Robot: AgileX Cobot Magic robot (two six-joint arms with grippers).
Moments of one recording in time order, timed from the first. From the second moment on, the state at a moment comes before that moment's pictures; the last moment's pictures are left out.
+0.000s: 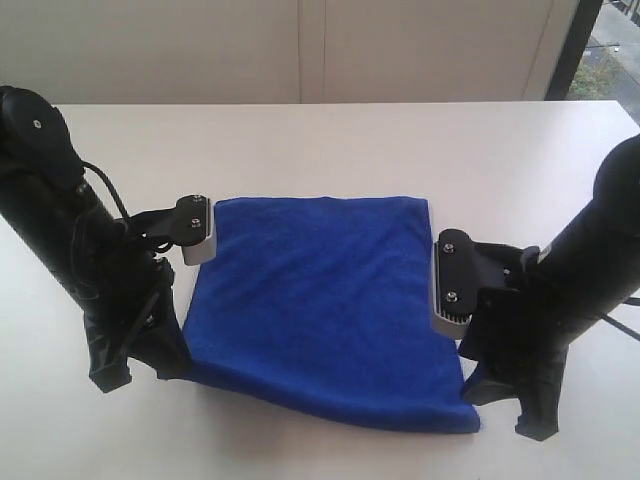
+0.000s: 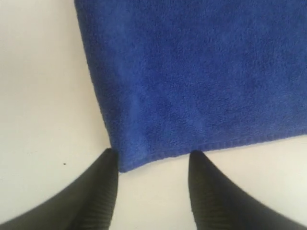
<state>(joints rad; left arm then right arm) -0.43 1.64 -0.96 -0.54 1.01 1.26 0.19 1.51 -0.75 0.41 0.79 -1.34</state>
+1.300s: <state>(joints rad) -0.43 1.64 -0.96 -0.54 1.01 1.25 0.27 1.55 -0.59 0.49 0.61 -1.37</state>
